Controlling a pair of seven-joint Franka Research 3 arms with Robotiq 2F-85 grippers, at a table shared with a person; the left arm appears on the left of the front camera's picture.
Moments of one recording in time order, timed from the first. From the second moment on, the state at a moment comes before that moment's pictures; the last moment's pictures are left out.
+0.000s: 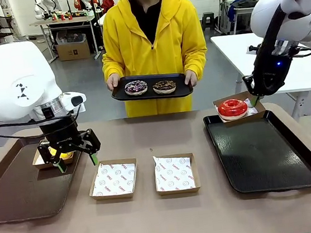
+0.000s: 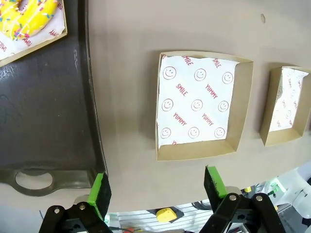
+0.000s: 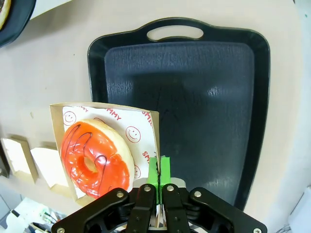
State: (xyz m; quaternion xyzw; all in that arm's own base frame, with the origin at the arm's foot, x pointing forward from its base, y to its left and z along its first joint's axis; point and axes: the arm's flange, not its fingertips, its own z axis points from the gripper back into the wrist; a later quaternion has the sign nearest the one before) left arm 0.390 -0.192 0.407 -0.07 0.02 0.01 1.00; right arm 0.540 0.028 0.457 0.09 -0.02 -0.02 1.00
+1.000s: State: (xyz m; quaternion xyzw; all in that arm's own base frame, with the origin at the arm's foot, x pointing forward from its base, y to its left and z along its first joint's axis) left arm 0.372 -0.212 0.359 -0.04 0.00 -0.07 1.00; right arm 0.554 0.031 0.399 0.08 0.01 -0.03 1.00
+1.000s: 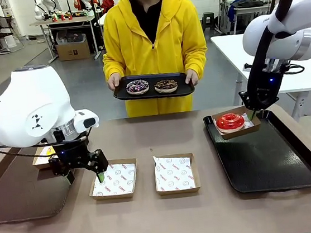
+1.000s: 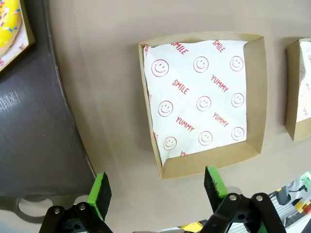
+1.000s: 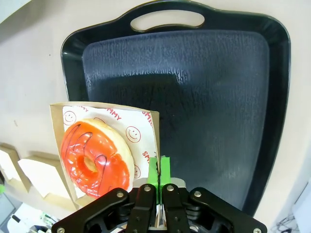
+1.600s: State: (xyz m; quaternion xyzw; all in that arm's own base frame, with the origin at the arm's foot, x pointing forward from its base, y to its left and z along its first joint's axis) left arm 0.386 -0.207 0.338 -0.04 -0.01 -0.08 1.00; right arm 0.562 0.032 0.377 0.08 0.02 -0.04 1.00
